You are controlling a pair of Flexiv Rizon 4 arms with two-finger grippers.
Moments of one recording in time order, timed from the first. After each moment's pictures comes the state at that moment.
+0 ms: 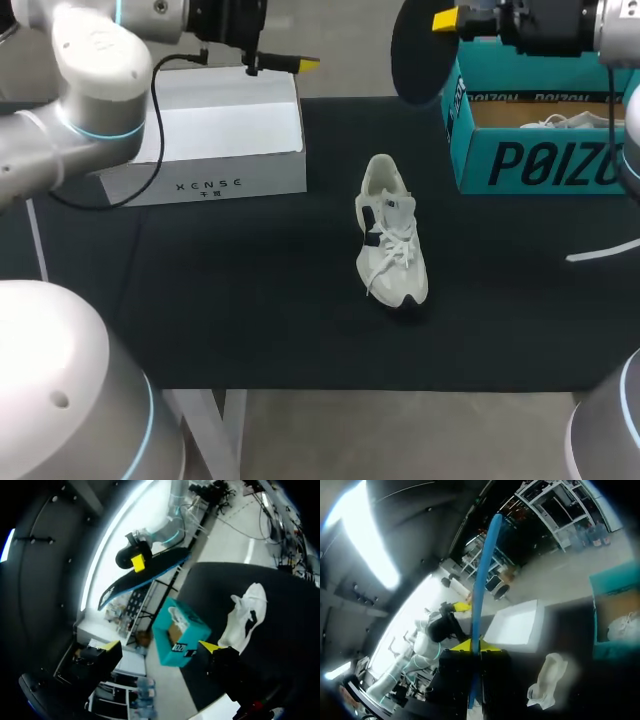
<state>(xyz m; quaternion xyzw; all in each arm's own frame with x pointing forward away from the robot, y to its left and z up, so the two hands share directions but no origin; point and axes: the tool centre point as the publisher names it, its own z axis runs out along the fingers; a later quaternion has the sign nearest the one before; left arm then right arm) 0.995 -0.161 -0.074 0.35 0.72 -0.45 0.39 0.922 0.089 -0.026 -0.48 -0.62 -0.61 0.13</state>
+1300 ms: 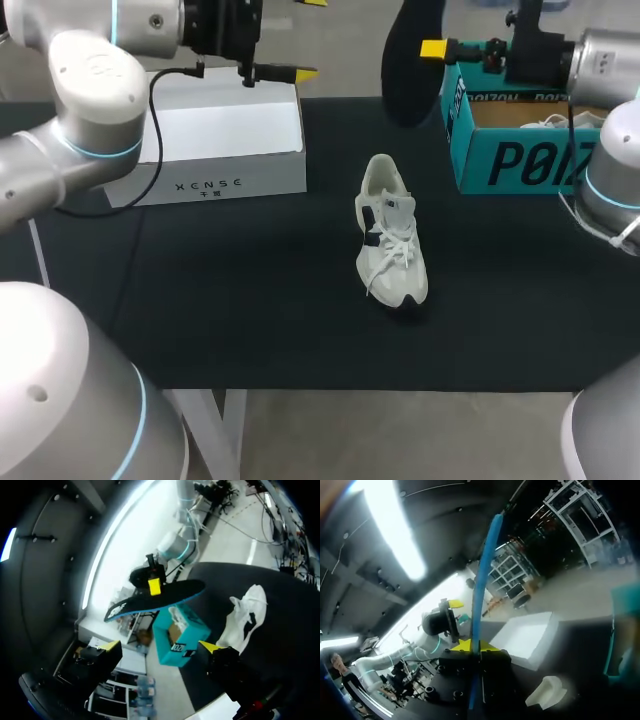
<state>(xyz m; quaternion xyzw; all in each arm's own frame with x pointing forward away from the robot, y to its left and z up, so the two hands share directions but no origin) 0.987 -0.158 -0.079 0.35 0.72 -0.45 0.39 0.952 0.095 -0.084 -0.36 -0.63 -0.68 0.13</state>
